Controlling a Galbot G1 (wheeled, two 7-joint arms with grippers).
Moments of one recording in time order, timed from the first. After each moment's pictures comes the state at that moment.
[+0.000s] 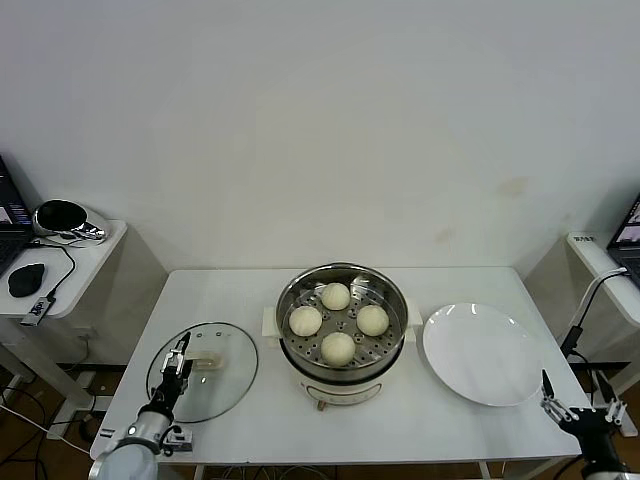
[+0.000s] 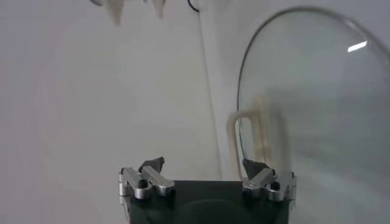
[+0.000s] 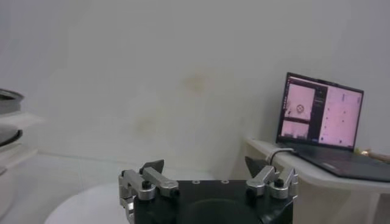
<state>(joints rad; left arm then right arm) 1.30 -1.14 -0.51 -1.51 1.32 -0.03 -0.17 -1.69 1.39 1.05 1.92 0.25 0.17 -0.19</state>
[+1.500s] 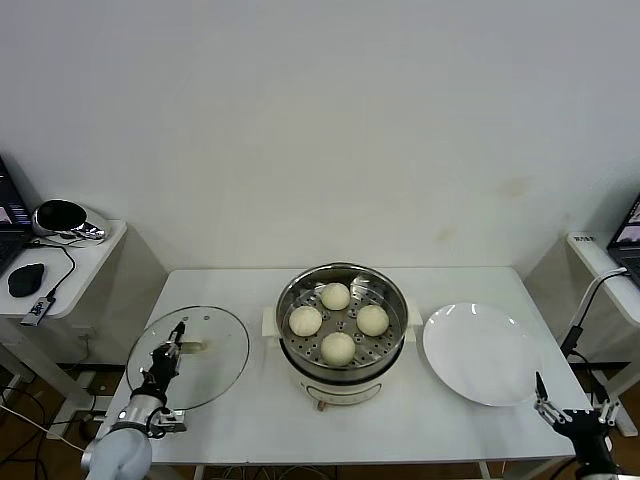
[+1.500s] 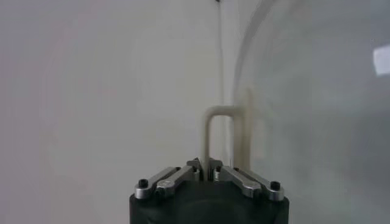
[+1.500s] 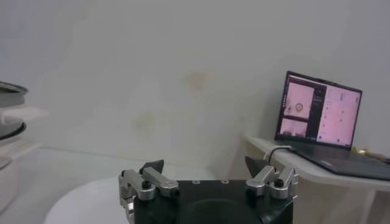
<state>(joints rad) 1.29 -1.10 -0.52 -1.60 1.15 0.01 -0.17 -1.70 1.39 1.03 1.93 0.23 0.17 -0.19</state>
